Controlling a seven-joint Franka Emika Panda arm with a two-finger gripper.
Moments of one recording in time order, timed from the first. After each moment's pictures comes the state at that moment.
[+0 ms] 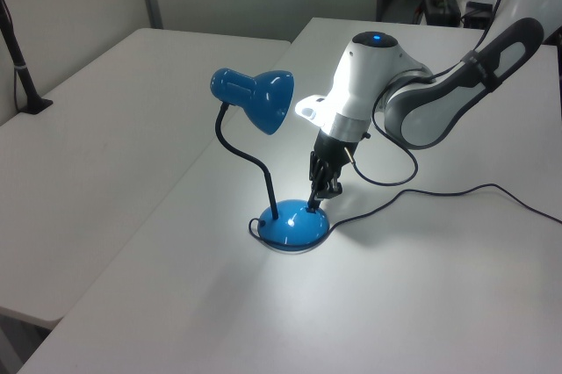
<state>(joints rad) 0.32 0.46 0.09 -1.81 -0.01 2.60 -0.27</state>
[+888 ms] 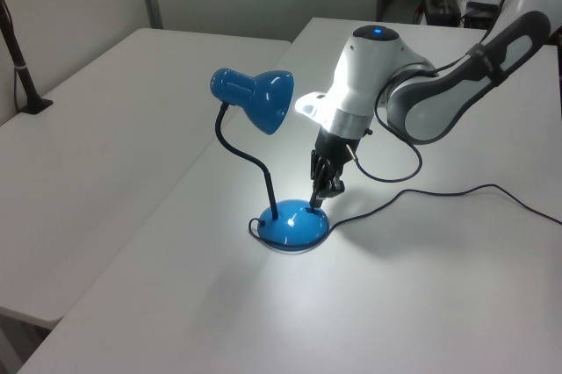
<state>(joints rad) 0.32 0.44 0.11 -1.80 -0.01 2.56 -0.27</state>
